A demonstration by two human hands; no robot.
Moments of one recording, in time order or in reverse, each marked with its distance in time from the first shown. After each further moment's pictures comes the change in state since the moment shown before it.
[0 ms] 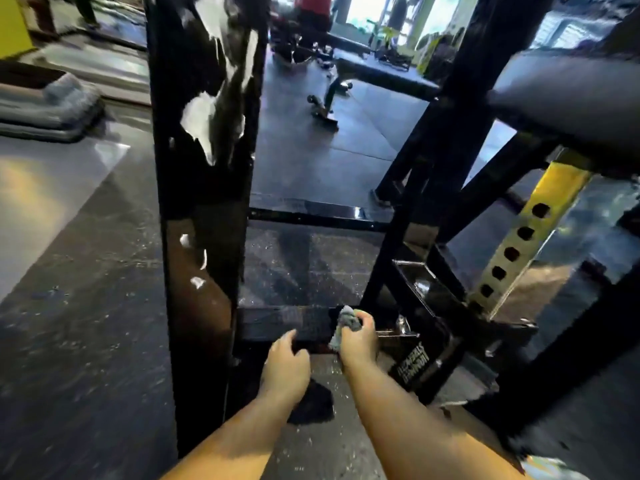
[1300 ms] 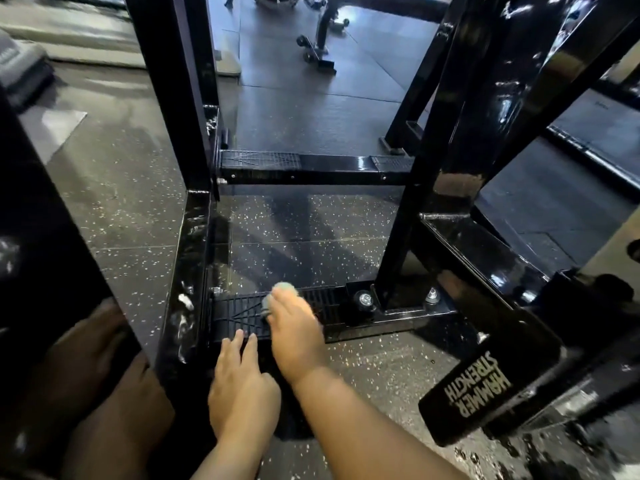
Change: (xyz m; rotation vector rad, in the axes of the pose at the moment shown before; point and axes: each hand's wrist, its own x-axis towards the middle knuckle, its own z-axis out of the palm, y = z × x) left_hand 0.076 -0.077 0.025 0.529 0.213 -0.057; right_hand 0.032 0.056 0.099 -0.601 -0.292 -0.836
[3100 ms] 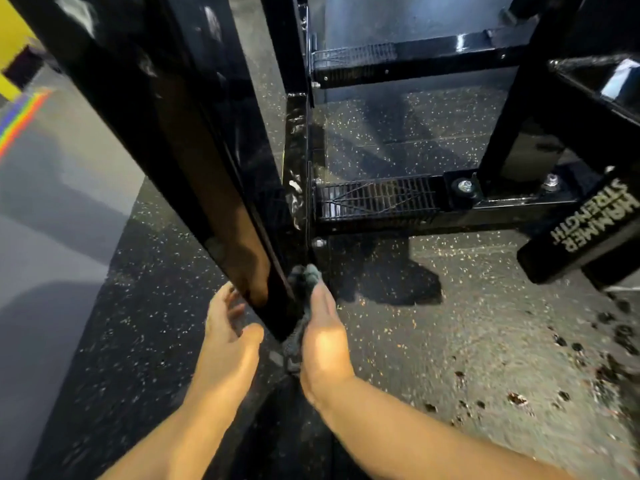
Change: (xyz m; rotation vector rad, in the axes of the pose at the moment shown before) left_hand -0.126 -0.100 -0.100 -0.541 0.095 -0.171; right_hand -0.172 -0.121 0.007 1.274 -0.276 0.579
